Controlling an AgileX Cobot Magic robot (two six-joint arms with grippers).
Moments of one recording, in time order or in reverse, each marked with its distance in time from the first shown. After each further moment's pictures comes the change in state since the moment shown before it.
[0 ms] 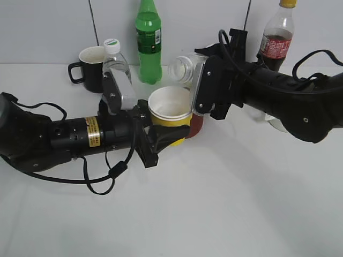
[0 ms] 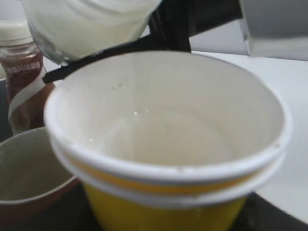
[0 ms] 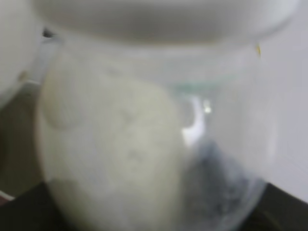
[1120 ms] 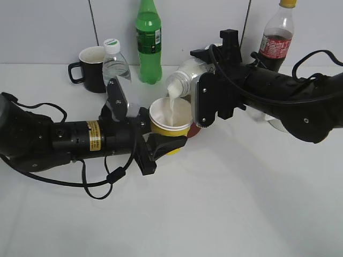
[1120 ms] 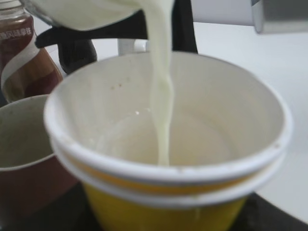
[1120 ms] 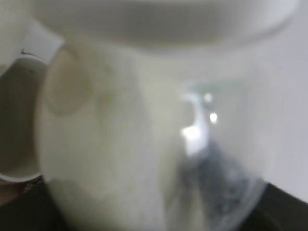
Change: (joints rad) left arm 0.000 0.000 0.000 0.029 0.093 0.000; right arm 0.000 0.000 0.000 -0.020 0.002 -0.226
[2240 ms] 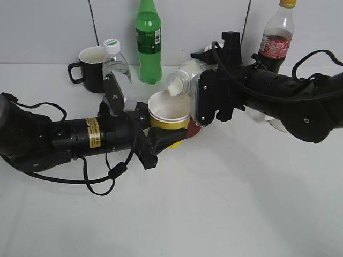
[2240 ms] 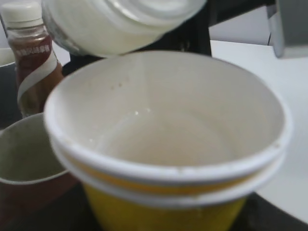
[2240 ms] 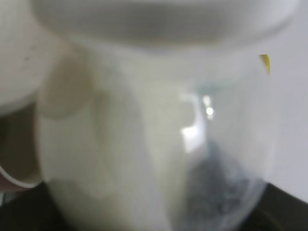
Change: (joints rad) left arm 0.000 0.000 0.000 -0.048 -0.043 0.001; right arm 0.000 0.000 0.000 -0.008 0.024 0.085
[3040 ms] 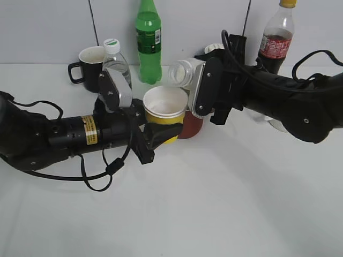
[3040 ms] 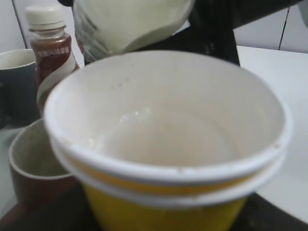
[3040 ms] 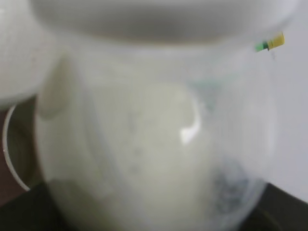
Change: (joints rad) left arm 0.021 0.000 0.000 -0.012 -0.009 0.001; right arm 0.000 0.000 0.000 0.002 0.027 0.248
